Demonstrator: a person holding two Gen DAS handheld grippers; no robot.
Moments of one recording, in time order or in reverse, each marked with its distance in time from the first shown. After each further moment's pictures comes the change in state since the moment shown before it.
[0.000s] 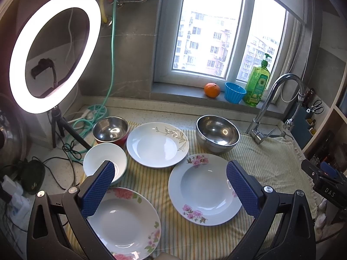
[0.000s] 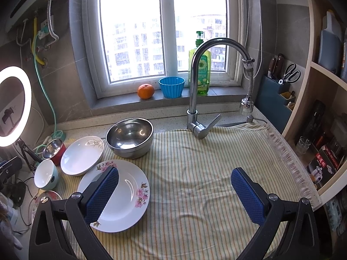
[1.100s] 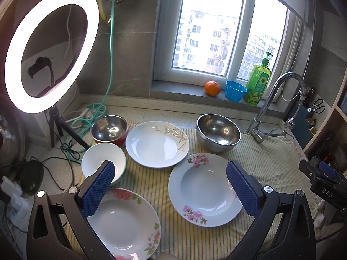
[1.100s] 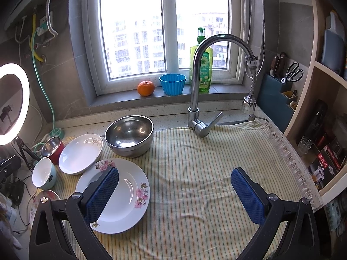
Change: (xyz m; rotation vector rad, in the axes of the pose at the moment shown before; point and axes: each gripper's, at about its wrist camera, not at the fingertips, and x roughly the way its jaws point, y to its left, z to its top) left arm 0.006 -0.001 0.000 0.002 0.007 0.000; right arm 0.011 0.003 0.001 -0.008 0.019 0.000
